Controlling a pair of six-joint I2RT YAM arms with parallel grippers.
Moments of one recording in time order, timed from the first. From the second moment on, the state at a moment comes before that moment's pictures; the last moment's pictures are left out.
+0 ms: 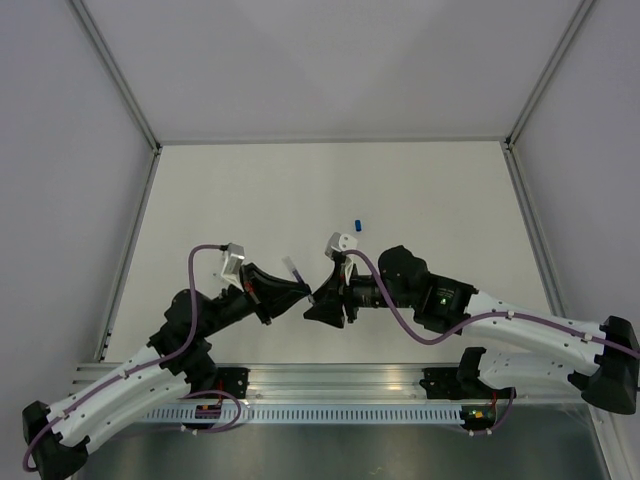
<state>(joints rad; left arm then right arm) -0.85 0.43 0.32 0.33 0.27 -0.62 1.10 1.05 0.83 -0.02 -0.34 0.28</state>
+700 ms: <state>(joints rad) -0.85 0.44 0.35 0.21 0.22 -0.63 1.05 1.10 0.74 0.07 -0.15 0.40</state>
